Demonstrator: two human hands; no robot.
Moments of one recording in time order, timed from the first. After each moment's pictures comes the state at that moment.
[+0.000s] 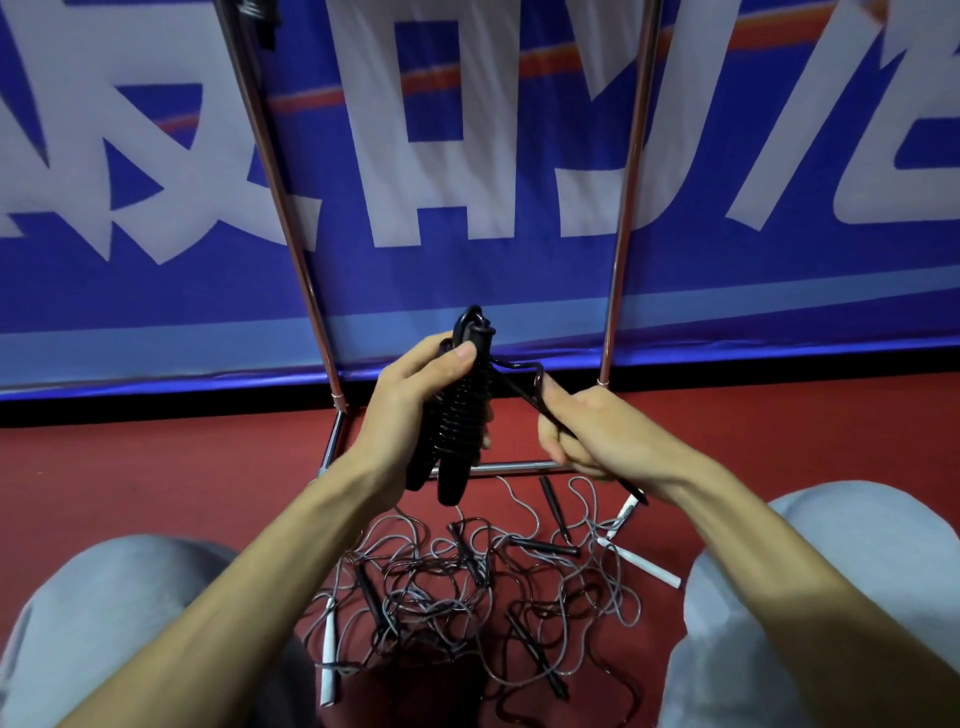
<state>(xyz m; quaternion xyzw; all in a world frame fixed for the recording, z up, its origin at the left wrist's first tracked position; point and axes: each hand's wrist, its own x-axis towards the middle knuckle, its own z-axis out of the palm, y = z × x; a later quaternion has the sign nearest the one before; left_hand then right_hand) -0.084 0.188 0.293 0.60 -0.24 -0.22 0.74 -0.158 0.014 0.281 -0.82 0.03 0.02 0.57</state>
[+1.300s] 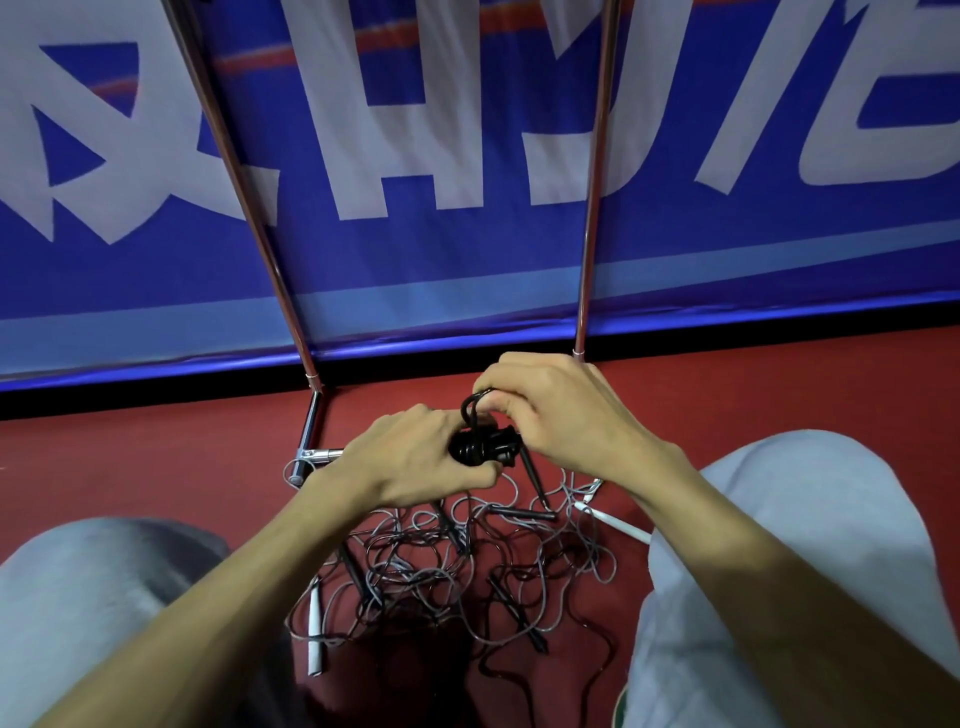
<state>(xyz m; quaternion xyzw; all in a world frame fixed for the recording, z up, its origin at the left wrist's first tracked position) -0.089 0.177 0.256 0.88 -0.45 -0.08 0.10 -0.168 0.022 0.273 -0.95 -0.08 -0.21 0.20</state>
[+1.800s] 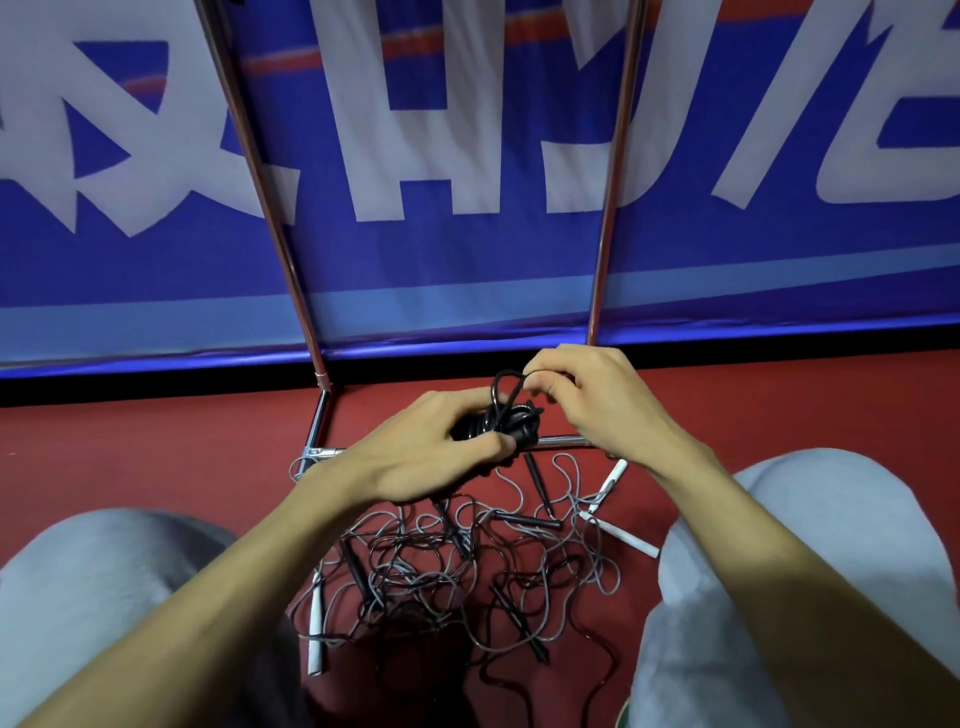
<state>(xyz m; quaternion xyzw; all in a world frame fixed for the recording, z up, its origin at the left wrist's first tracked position) -0.089 0.185 0.267 0.78 -0.45 -0.21 0.38 -0.155 -0.005 0.267 -0.94 0.02 -0.19 0.29</state>
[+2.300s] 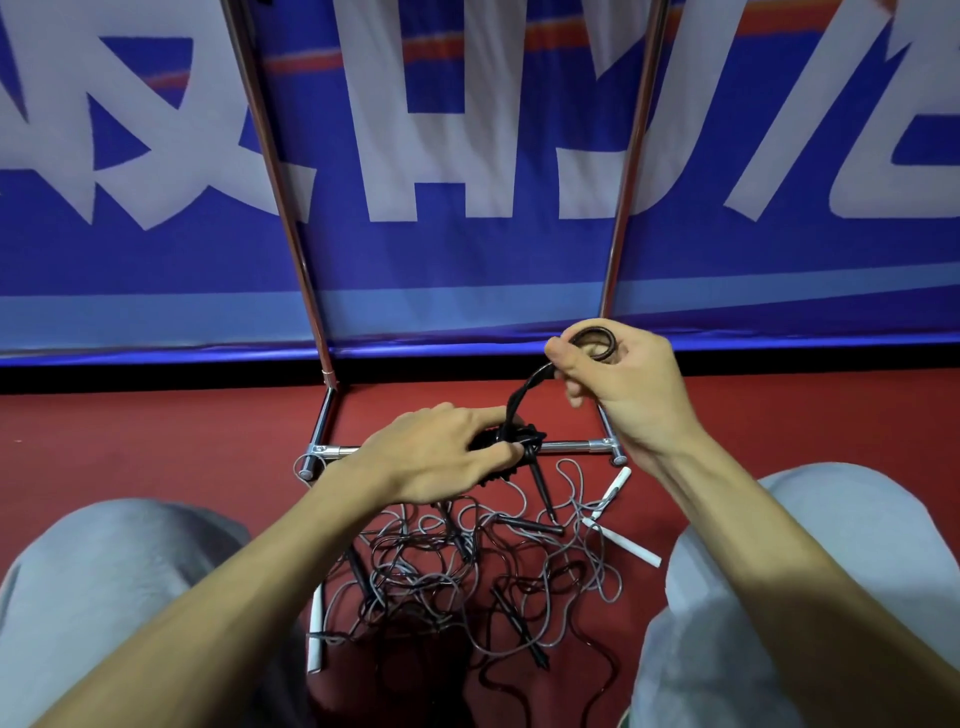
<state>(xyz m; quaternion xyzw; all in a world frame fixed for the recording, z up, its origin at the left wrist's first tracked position) -0.080 0.184 0.260 0.87 -0.46 -0.12 0.16 -0.160 0.011 0.283 -0.73 0.04 -0.27 0.63</state>
